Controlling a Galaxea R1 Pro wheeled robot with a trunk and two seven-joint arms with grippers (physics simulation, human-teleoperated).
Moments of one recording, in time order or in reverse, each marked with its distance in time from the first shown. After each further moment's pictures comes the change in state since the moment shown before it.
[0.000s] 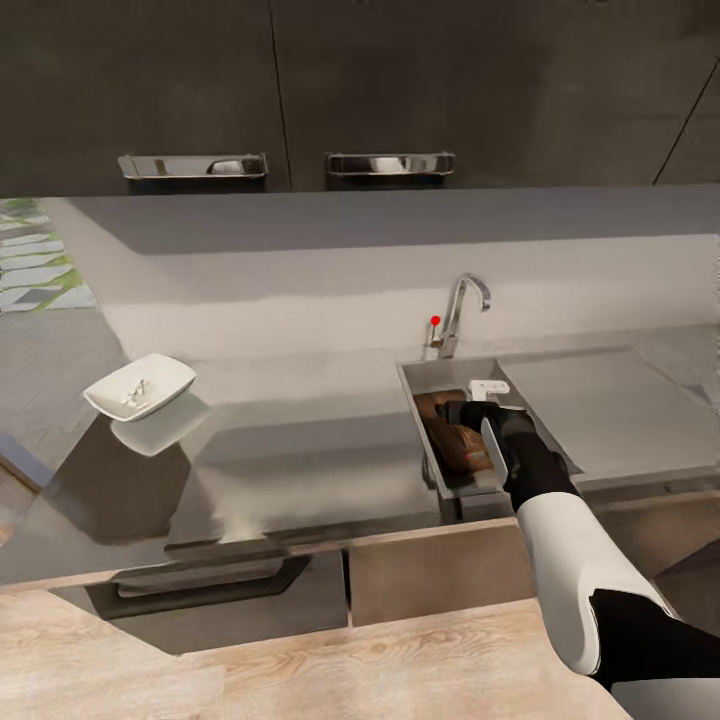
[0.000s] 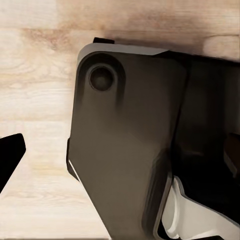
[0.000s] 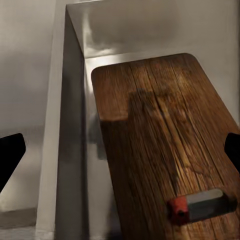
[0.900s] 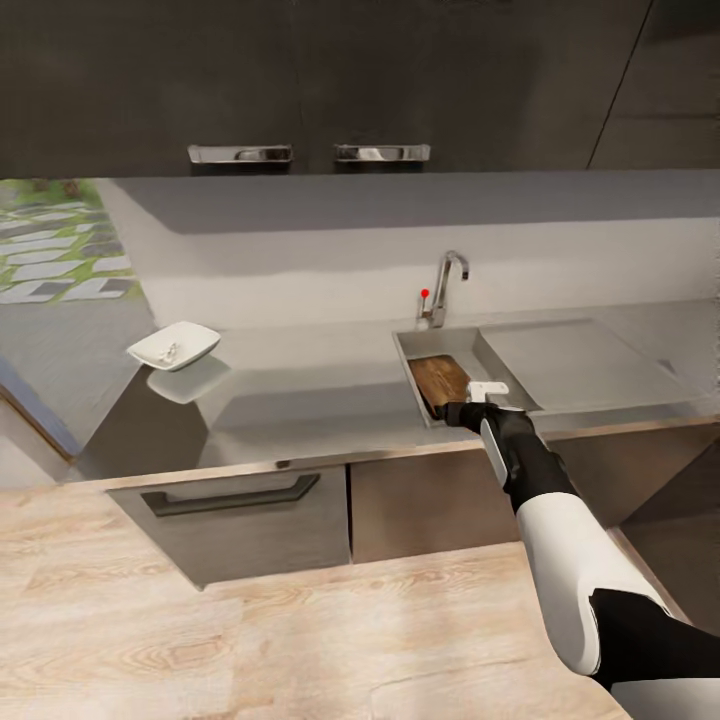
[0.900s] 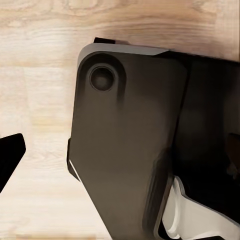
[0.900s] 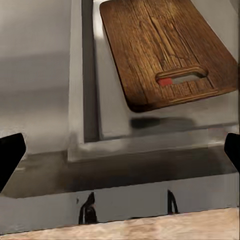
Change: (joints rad) left arm 0.000 0.001 0.000 0.000 0.000 0.000 0.000; right arm 0.000 0.000 0.001 0.009 0.002 -0.002 0.002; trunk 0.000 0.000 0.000
